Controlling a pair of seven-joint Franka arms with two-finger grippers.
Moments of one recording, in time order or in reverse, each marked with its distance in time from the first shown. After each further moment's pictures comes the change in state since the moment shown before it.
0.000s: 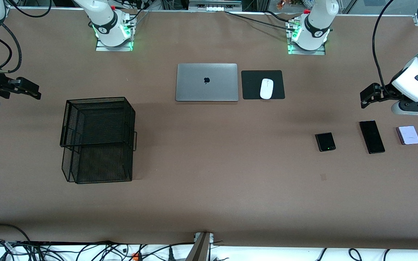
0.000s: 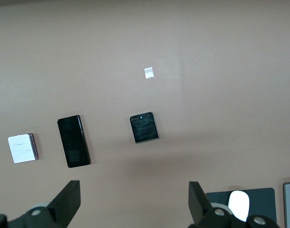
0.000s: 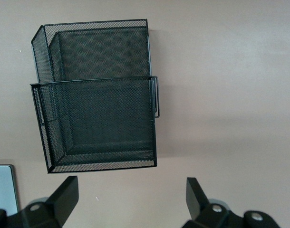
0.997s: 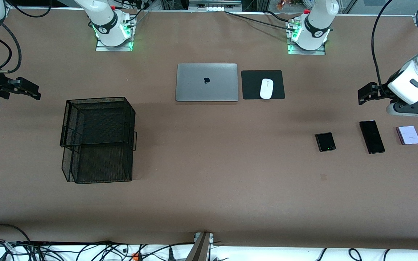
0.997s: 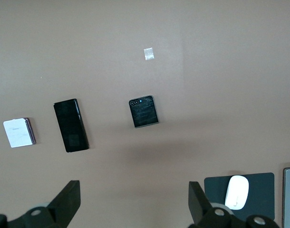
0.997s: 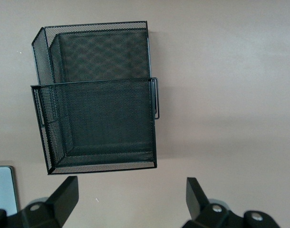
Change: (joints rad) left arm 0.000 0.033 0.004 0.020 0.000 -0.075 -0.001; right arm 0.000 0.000 0.000 0.001 0.000 0.006 0.001
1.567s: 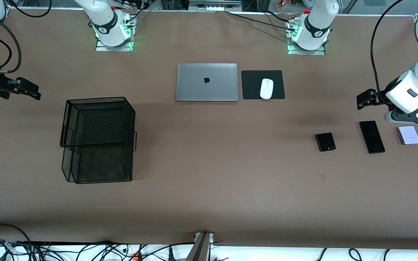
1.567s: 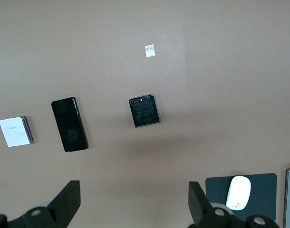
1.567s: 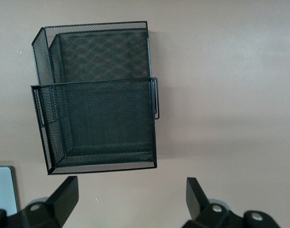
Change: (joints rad) left arm 0.002 0.042 0.006 0.020 0.000 -0.010 0.002; right arm 0.000 0.000 0.000 0.000 0.000 0.000 0.000
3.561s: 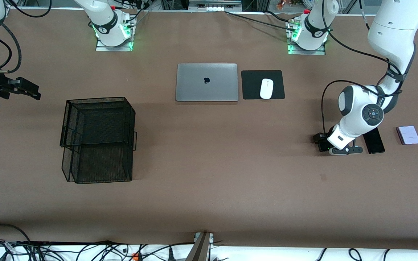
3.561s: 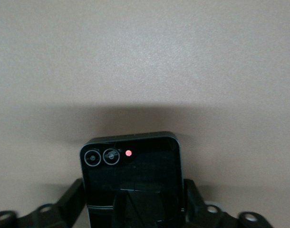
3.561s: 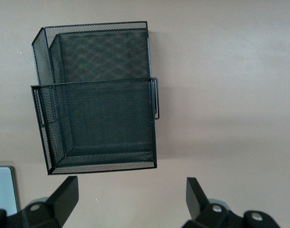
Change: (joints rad) left arm 0.059 0.411 0.010 -0.484 -0.002 0.969 -0.116; right arm 0.000 0.000 0.000 0.000 0.000 0.000 0.000
